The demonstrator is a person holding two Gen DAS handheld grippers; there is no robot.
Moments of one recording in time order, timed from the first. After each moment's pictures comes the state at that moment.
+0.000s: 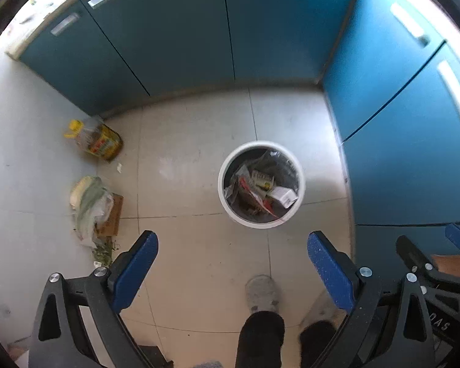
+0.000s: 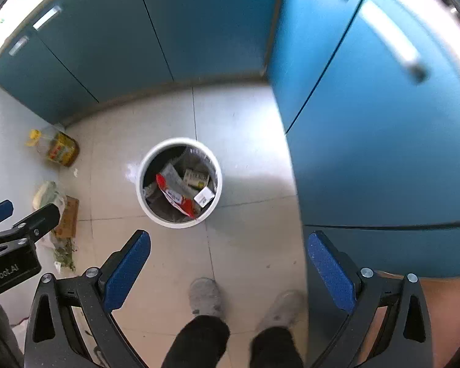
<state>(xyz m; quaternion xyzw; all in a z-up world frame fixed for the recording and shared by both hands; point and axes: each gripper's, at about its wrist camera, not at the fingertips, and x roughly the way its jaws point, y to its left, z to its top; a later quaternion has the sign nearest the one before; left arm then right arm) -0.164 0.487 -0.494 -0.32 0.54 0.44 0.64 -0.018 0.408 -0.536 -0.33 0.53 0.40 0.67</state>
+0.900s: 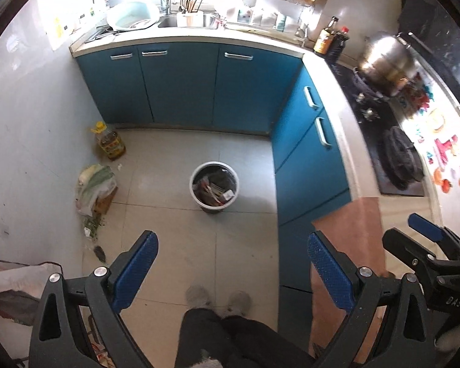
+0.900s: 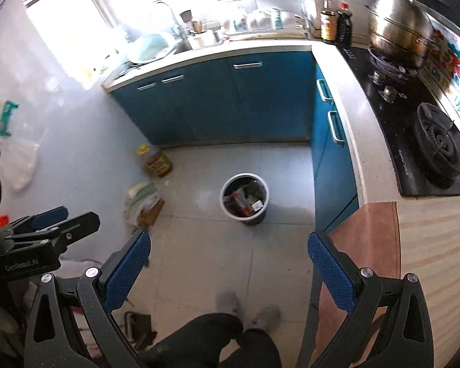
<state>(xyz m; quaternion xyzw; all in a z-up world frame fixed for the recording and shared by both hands) -0.227 0.255 -0.199 -0.37 0.40 0.45 0.71 -0.050 0.153 -0.162 -0.24 0.45 0.58 0.63</state>
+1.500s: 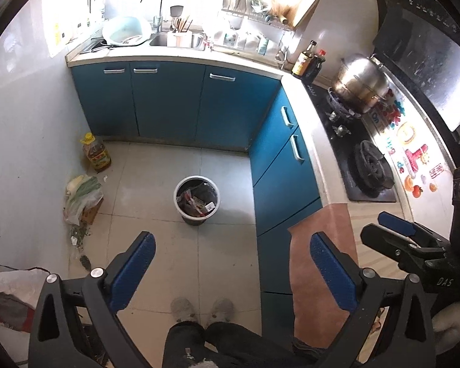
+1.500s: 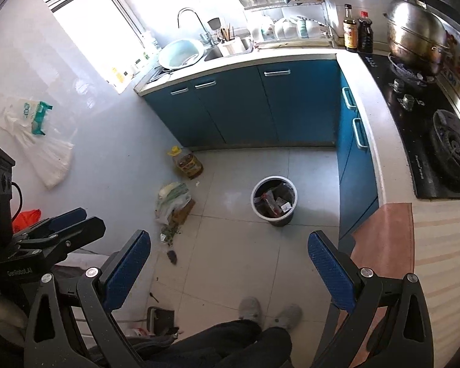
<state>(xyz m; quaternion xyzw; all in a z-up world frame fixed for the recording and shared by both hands) -0.256 0.224 -0.153 -0.36 0.35 0.42 0.75 -0.076 0.131 -0.120 -0.21 0.46 0.63 0.59</state>
